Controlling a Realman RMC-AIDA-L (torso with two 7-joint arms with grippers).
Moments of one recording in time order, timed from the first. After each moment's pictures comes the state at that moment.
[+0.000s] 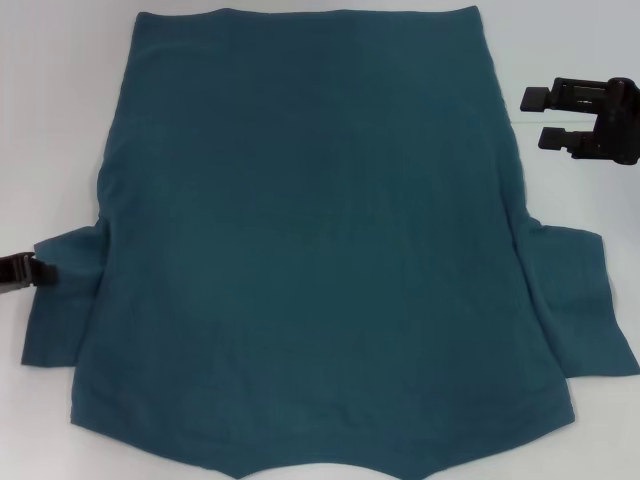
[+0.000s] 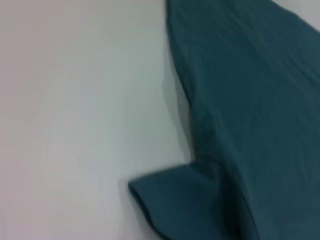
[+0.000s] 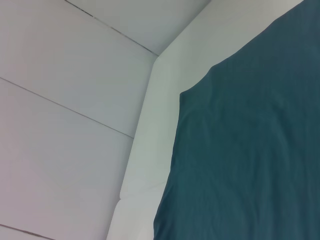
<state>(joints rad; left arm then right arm) -0.55 -2.04 0.47 0.84 2.53 1.22 -2.34 0.71 1.88 -0.54 -0.62 -2.06 -1.47 2.49</state>
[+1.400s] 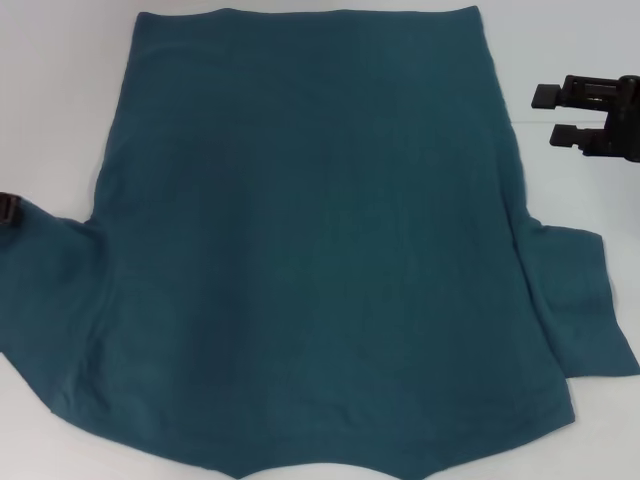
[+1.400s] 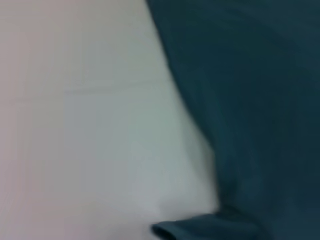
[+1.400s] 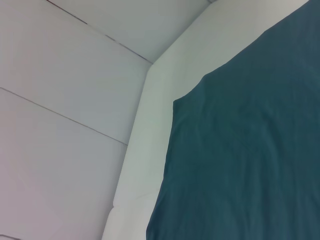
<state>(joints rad) -0.71 -2.00 0.68 1.01 2.86 1.25 -2.45 0.70 1.87 -0.54 -0.62 -2.06 -1.45 2.49</state>
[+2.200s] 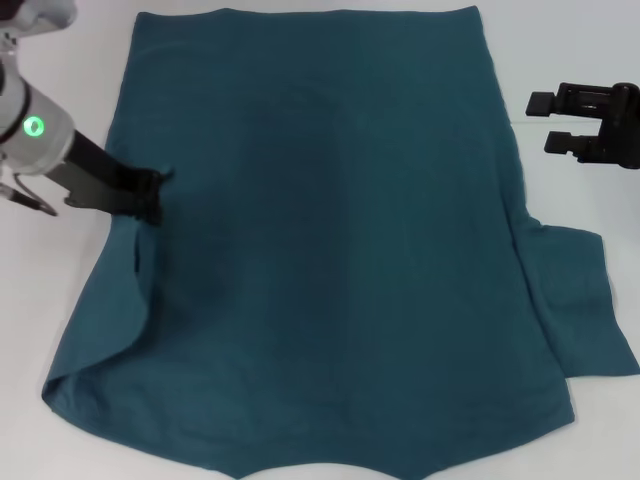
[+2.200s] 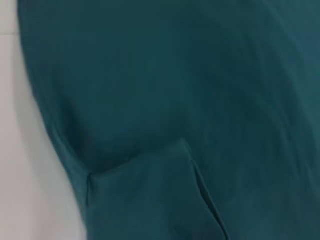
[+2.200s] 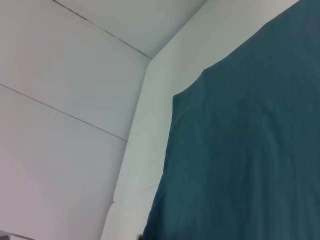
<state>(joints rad) -0.96 -2.00 0.76 0.84 2.85 1.44 -2.79 0.70 1.87 -0.54 -0.61 -2.06 -1.45 2.48</state>
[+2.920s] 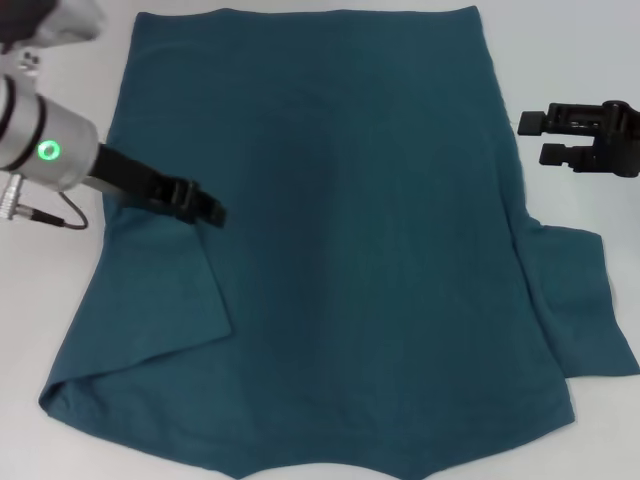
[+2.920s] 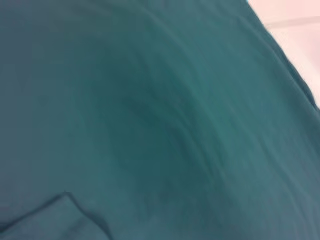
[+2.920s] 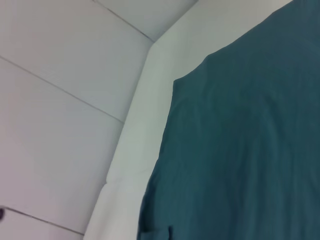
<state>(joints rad) -0.89 -2.04 0.73 0.88 2.66 1.46 -2.50 0.70 1.87 -0.59 -0.61 -2.06 -1.46 2.41</state>
